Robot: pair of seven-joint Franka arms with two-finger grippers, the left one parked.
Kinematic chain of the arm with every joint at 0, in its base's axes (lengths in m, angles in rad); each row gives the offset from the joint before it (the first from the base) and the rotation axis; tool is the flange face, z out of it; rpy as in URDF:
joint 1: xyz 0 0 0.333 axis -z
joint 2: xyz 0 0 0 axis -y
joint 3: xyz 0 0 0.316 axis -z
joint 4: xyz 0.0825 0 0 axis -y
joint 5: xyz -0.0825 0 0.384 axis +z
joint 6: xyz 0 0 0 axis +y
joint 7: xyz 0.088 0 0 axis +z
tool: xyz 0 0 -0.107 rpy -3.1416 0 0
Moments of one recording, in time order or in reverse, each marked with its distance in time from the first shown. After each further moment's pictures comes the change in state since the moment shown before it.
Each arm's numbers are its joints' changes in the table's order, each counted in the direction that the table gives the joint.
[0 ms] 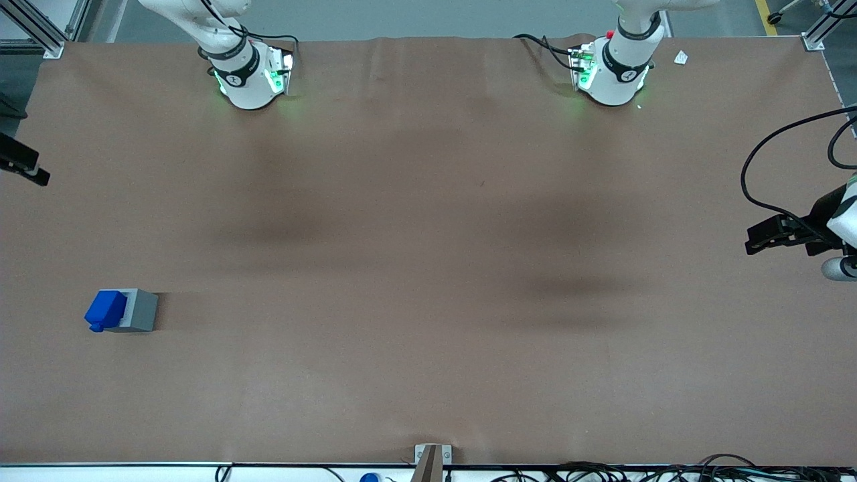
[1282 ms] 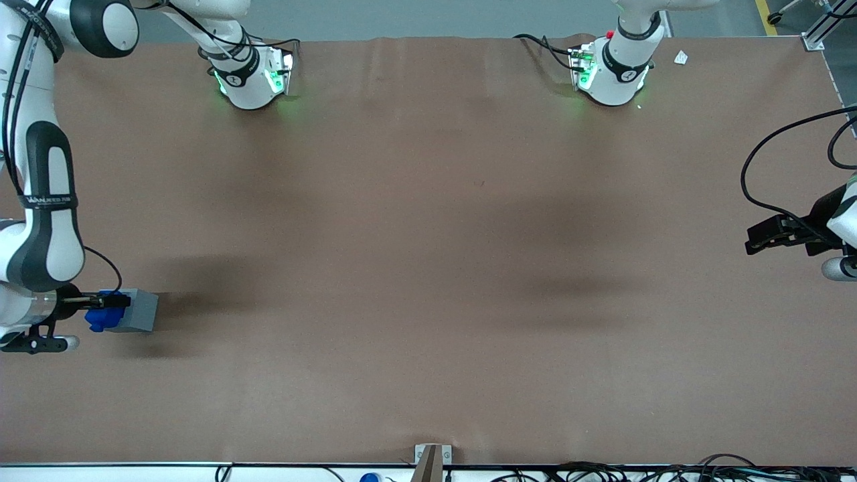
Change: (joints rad) arm 0.135 -0.739 0.010 0.229 -0.039 -0.251 0.110
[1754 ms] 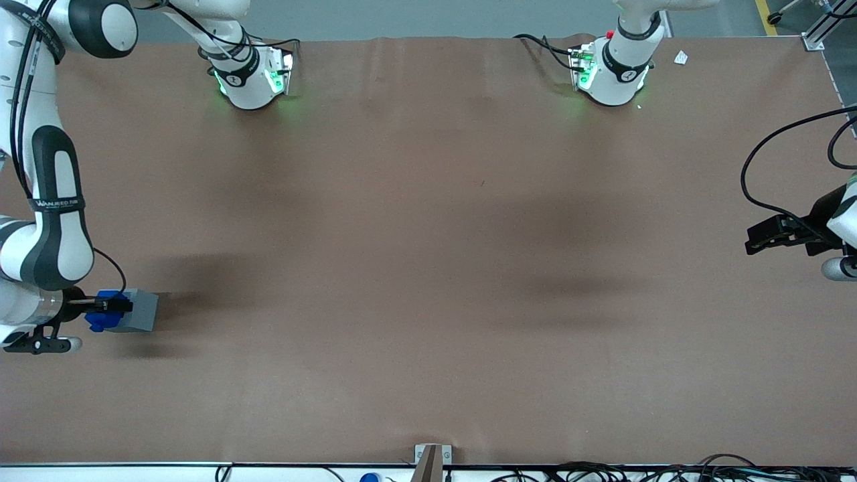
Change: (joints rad) arm 0.011 -0.007 0.003 -0.114 0.000 -0.205 0.000
